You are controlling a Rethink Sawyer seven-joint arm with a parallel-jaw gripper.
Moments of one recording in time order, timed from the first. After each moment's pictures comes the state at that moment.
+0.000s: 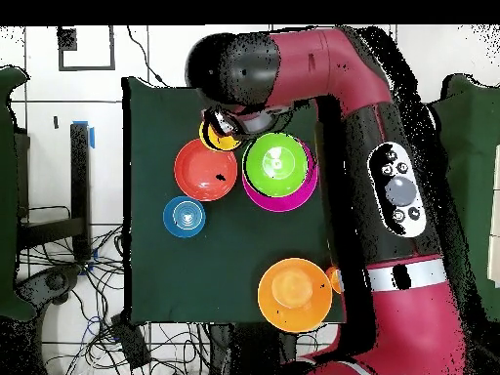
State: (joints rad) arm -0.54 -0.65 0.75 1.13 -0.52 1.39 1.41
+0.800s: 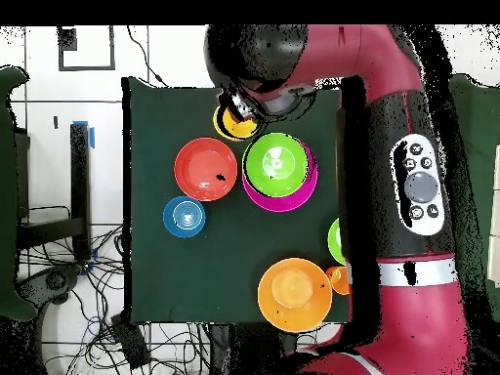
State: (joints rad) arm -0.54 -0.63 0.75 0.99 -0.53 1.50 1.32
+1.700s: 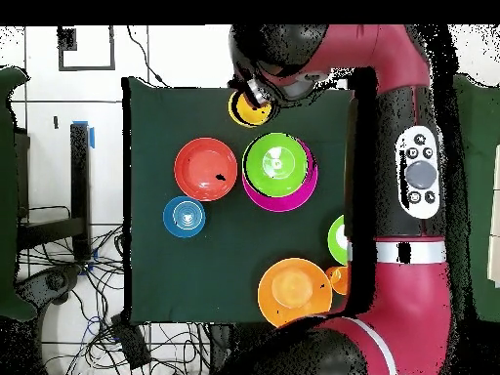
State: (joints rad) arm -0.53 -0.52 0.75 0.84 -0.57 1.52 1.21
